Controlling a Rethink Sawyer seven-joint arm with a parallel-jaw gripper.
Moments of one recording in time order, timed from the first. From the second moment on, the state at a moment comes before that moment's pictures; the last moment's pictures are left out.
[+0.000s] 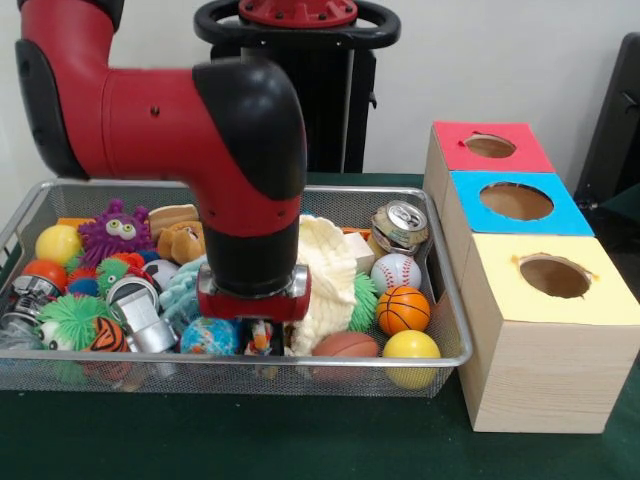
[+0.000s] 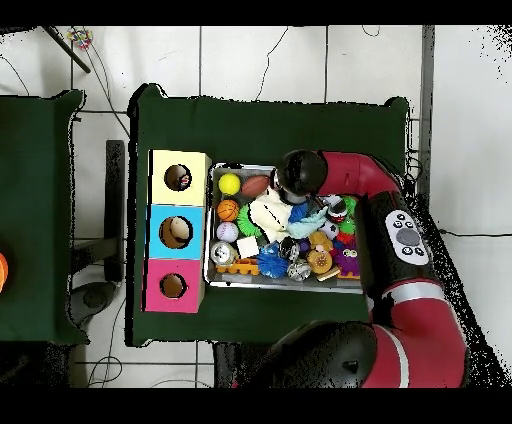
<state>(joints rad) -0.52 -0.34 0.35 1.22 -0.46 0.82 1.75</state>
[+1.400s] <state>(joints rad) -0.23 -0.63 0.27 1.34 -0.32 0.82 1.77</state>
